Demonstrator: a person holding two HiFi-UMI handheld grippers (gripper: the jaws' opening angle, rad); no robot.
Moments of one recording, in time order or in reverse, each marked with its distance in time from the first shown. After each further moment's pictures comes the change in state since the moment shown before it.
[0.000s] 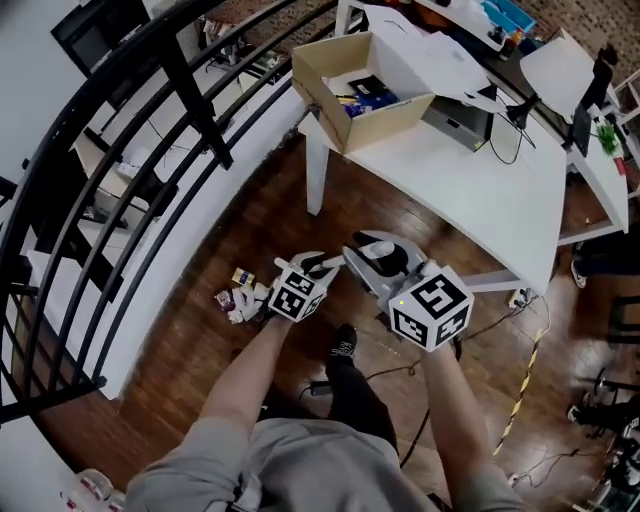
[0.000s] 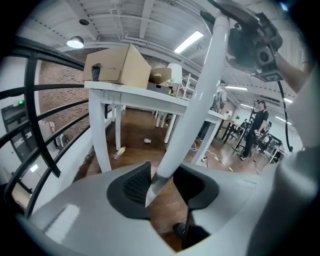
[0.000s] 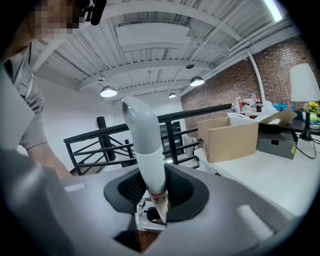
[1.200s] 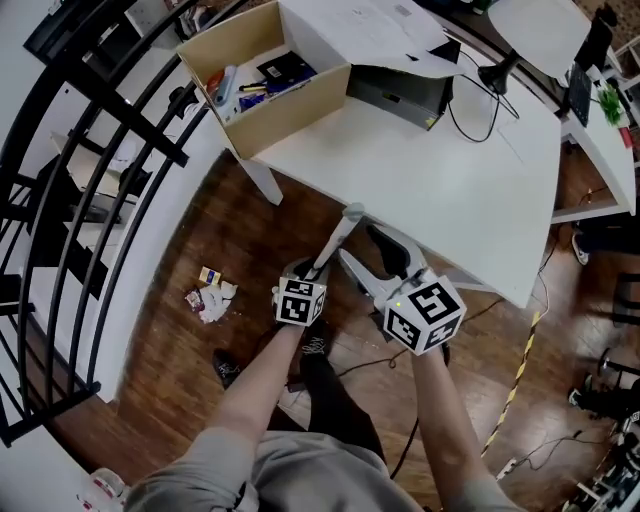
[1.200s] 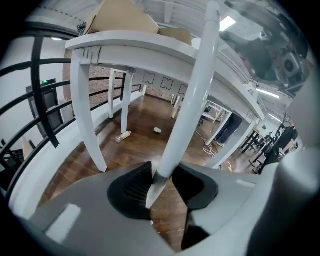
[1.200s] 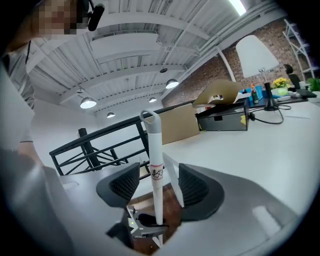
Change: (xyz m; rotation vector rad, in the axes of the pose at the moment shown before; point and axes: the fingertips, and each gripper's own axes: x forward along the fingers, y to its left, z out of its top) left arm 0.168 -0.050 -0.005 -0.235 0.115 0.182; right arm -0.080 -0.190 -0.085 0.193 -0.061 -0.144
